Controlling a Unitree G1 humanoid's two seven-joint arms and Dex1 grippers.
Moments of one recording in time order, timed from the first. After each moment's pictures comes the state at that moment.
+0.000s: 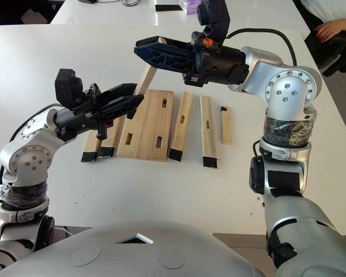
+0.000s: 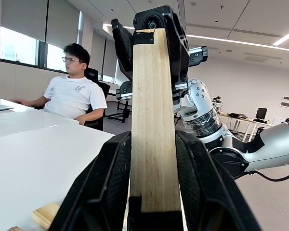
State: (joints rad) left arm -0.17 0.42 0.07 -0.42 -0.93 0.58 -0.90; right arm -0.72 -0.43 -0.10 -0.10 1.09 1.09 0.90
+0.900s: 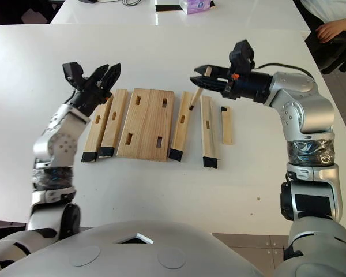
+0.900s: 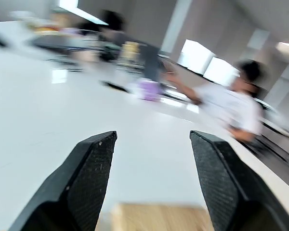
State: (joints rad) left arm -0.34 0.08 0.17 0.08 -0.56 0.33 -0.17; right arm -0.47 -0.69 0.01 0.07 0.52 0.48 1.14
